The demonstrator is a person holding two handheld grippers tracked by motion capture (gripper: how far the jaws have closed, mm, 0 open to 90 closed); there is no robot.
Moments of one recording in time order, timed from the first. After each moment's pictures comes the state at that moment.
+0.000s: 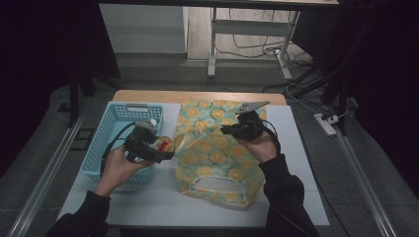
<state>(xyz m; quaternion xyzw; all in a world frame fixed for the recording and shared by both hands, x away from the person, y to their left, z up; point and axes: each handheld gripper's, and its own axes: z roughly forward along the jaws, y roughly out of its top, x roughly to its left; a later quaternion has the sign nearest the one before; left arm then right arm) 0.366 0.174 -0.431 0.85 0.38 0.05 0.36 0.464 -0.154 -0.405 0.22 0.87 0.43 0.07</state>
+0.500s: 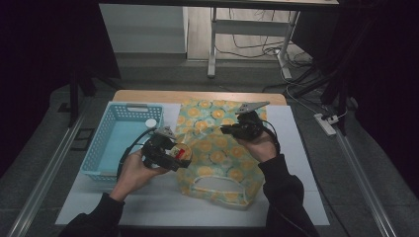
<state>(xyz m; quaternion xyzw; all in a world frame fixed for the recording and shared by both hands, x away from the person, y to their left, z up) 0.363 0.125 -0.438 0.87 0.33 0.03 0.36 0.465 -0.154 -0.406 0.22 0.87 0.43 0.08</state>
